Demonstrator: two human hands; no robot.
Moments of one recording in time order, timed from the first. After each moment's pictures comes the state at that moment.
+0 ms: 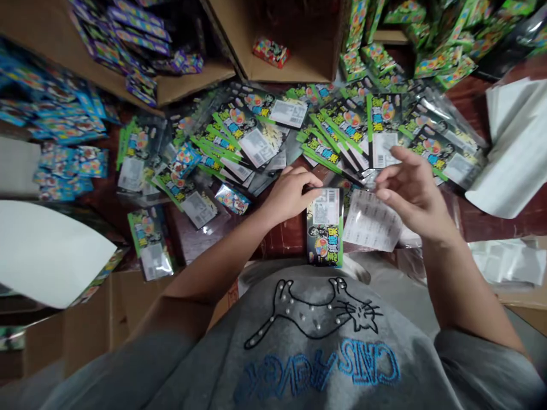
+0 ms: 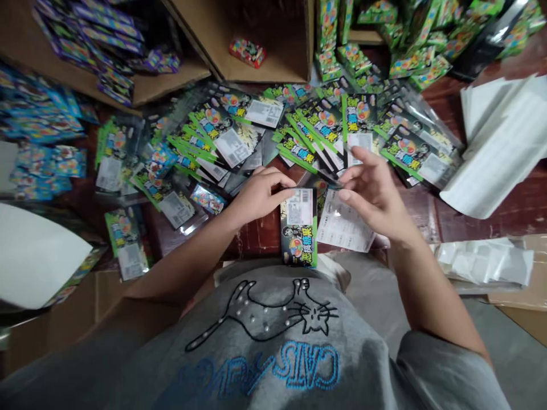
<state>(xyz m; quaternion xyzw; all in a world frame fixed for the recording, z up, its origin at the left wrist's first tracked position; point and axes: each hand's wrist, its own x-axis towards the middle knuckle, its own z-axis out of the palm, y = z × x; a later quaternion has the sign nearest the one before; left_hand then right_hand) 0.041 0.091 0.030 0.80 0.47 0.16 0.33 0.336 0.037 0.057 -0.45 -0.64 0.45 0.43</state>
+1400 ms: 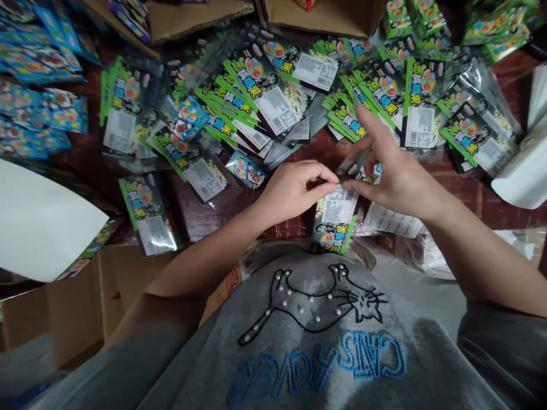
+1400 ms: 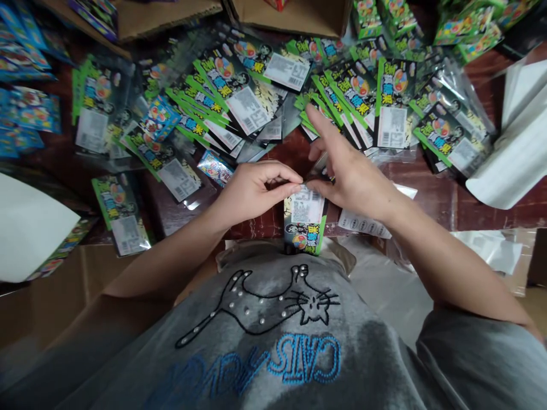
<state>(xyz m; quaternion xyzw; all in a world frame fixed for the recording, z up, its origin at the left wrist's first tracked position) 0.003 0.045 0.055 0.75 0.40 0.31 0.43 0.251 0.053 0.083 -0.43 -0.79 0.38 0.22</state>
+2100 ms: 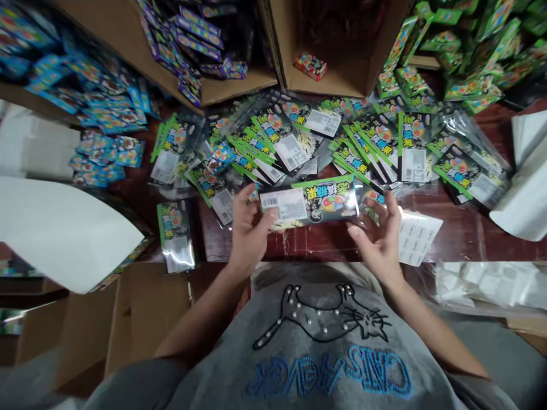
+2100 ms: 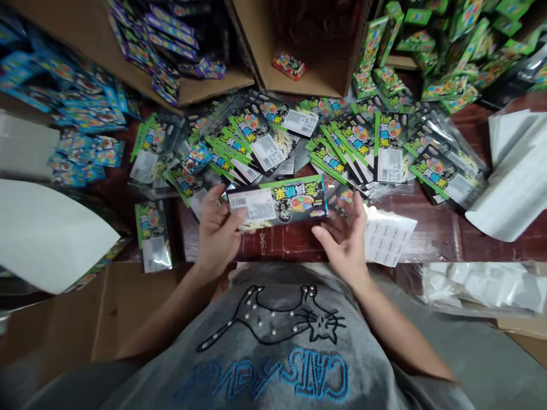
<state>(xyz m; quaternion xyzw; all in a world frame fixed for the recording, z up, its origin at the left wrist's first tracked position) -0.070 -0.007 0.019 0.39 0.55 0.56 0.47 0.214 -0.033 0.020 -0.56 -0.55 0.38 0.49</state>
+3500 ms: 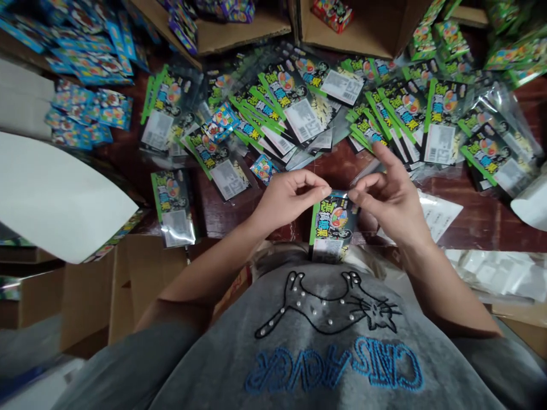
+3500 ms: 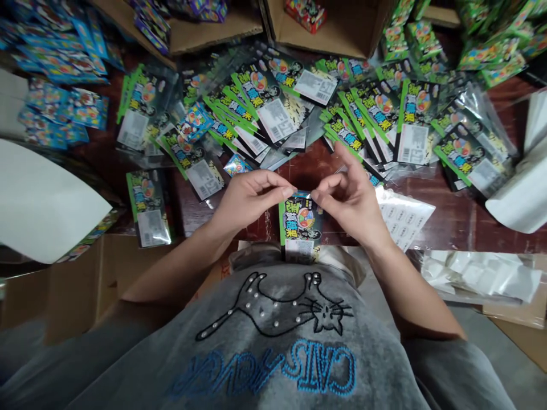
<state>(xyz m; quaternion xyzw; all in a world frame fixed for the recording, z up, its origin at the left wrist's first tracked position) -0.034 0.025 0.053 0.59 0.48 0.37 0.53 0.208 0.018 0.040 -0.47 -0.64 0.47 0.38</state>
